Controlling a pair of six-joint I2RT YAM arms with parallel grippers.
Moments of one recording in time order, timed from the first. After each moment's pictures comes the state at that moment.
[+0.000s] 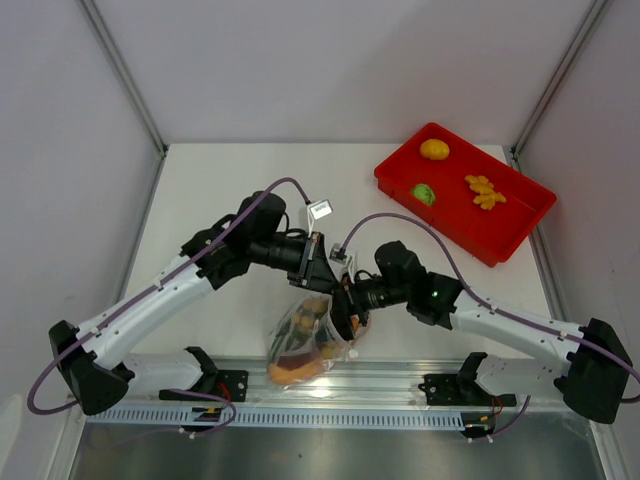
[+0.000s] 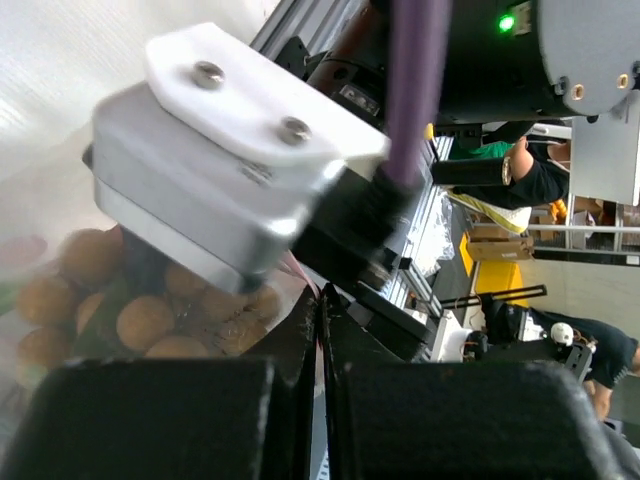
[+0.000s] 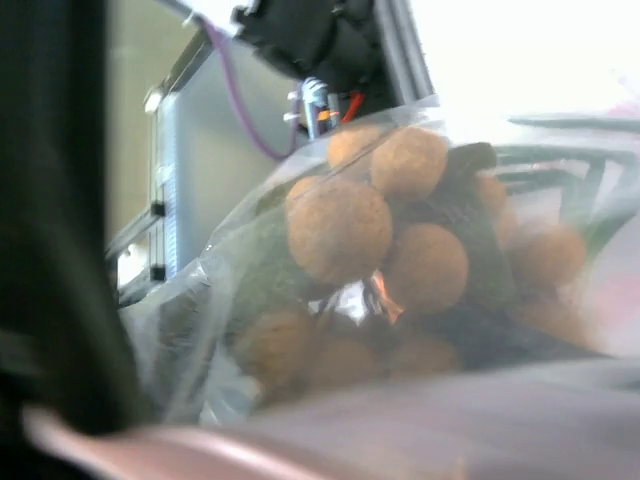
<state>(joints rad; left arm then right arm) -0.79 1.18 1.18 -0.60 0.74 -0.67 0.96 1.15 0.76 -0.04 -0.74 0.50</state>
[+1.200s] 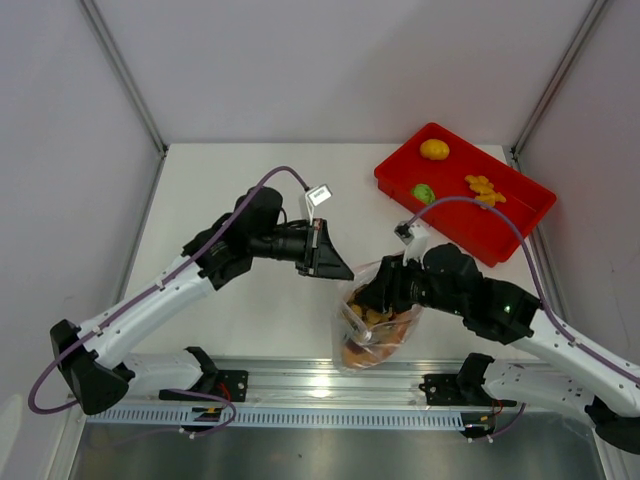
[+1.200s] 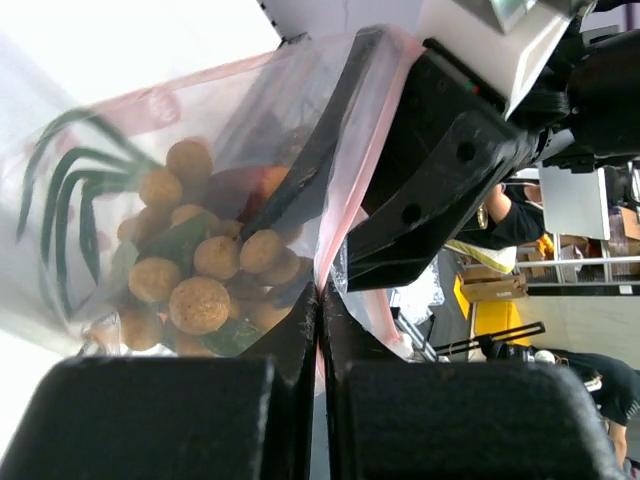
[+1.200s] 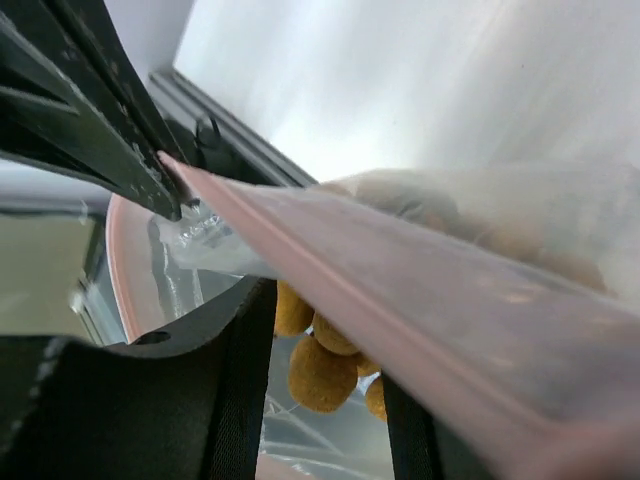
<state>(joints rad) -0.78 1.18 1.18 -0.42 0.69 -0.75 0.99 0.84 0.98 -0.62 -0.06 0.71</state>
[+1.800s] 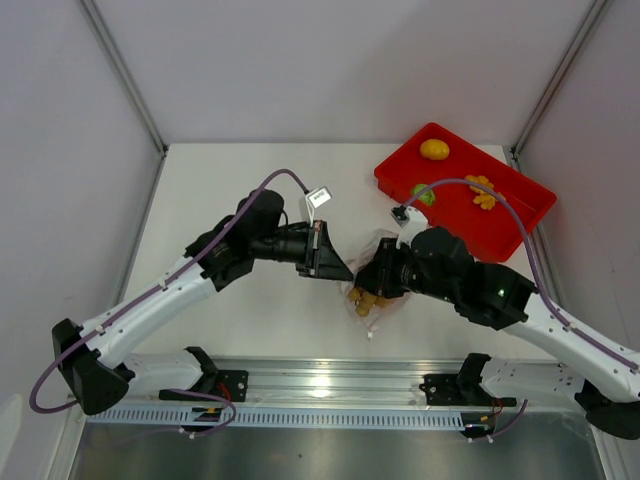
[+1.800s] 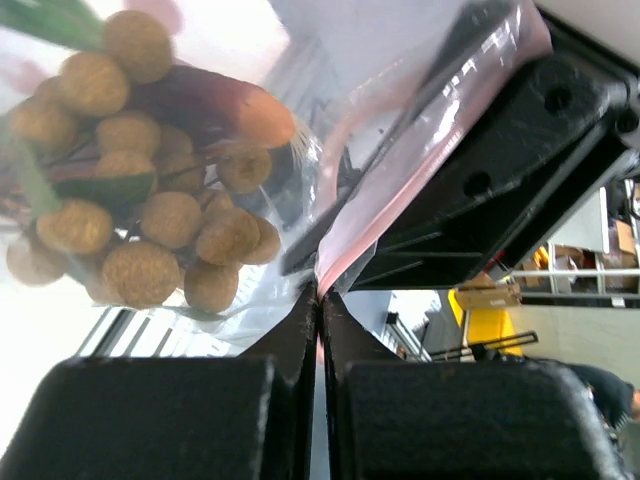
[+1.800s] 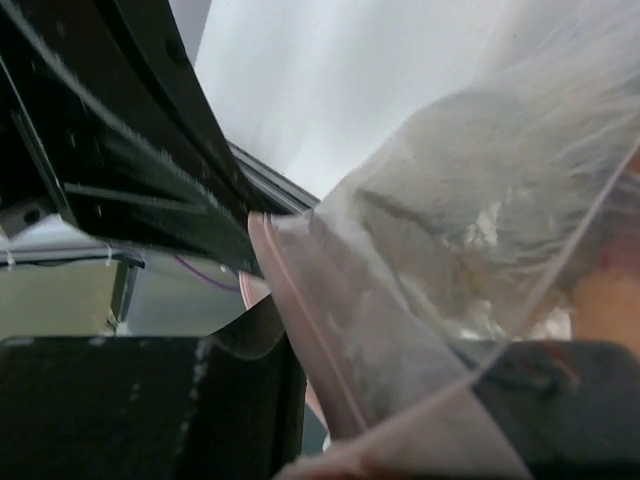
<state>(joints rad) -0.78 1.18 1.14 -0.38 0.69 -0.78 1.01 0.96 1.15 -0.66 0.05 0.82</state>
